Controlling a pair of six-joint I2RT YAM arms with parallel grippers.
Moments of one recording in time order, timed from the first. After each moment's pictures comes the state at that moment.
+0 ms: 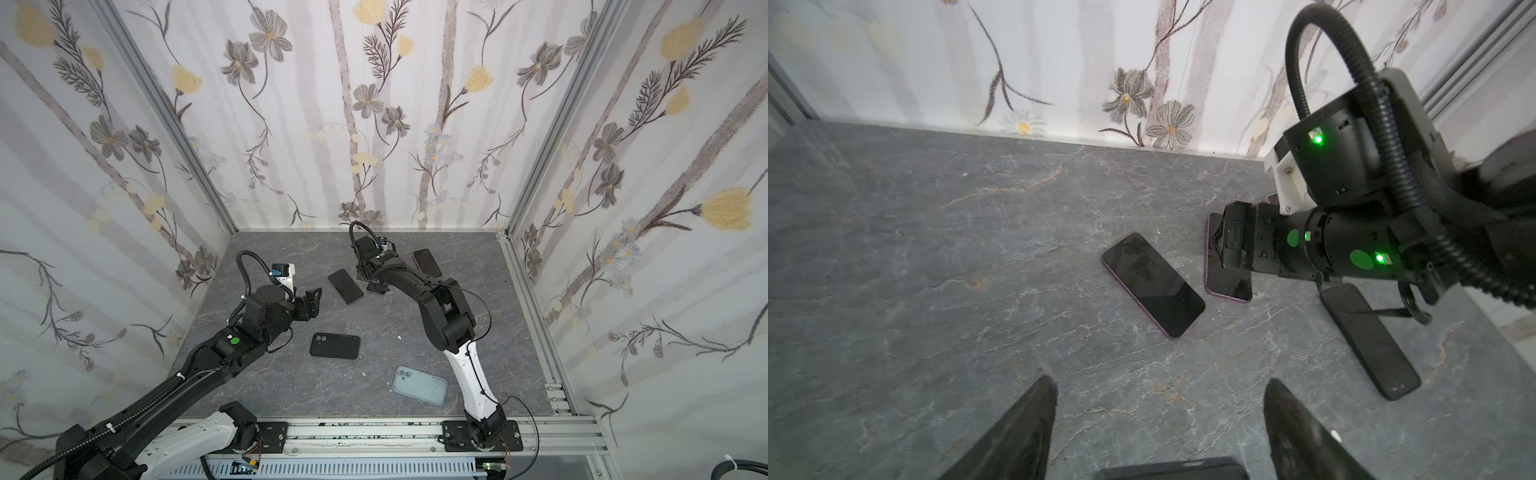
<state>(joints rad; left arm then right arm) -0.60 0.97 0.73 -0.21 -0.25 -0.34 0.64 2.30 1.92 -0.66 0.35 0.69</state>
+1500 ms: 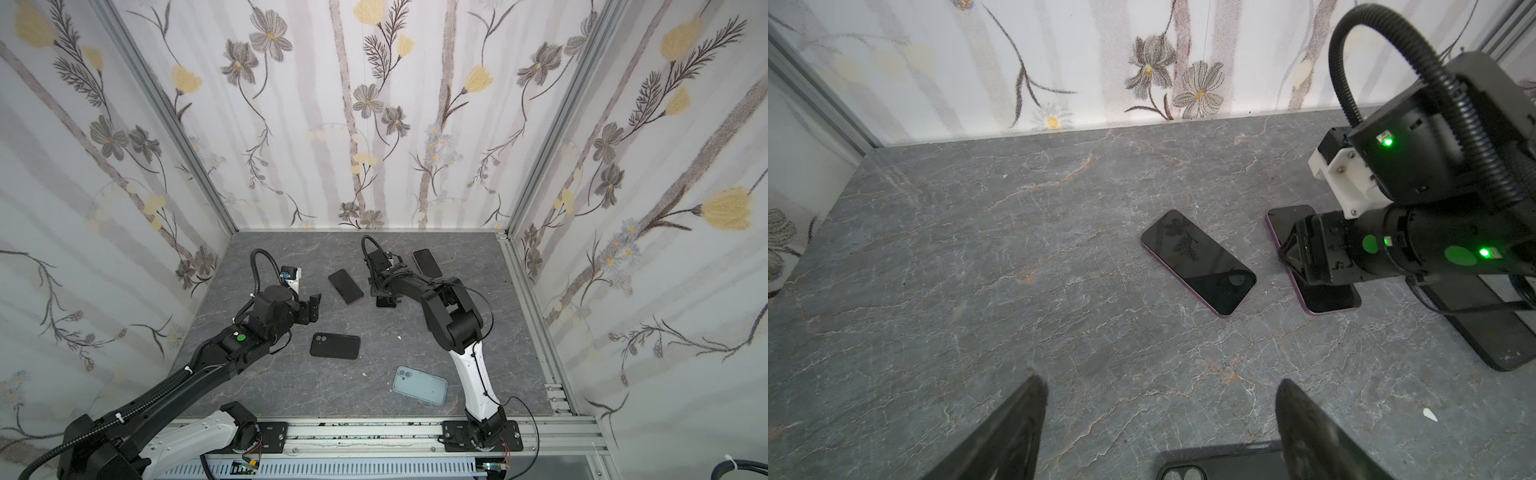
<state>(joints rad) -0.60 1.02 0.74 -0.25 -0.32 -0.26 0.61 2.19 1.57 -0.51 0.23 0.54</state>
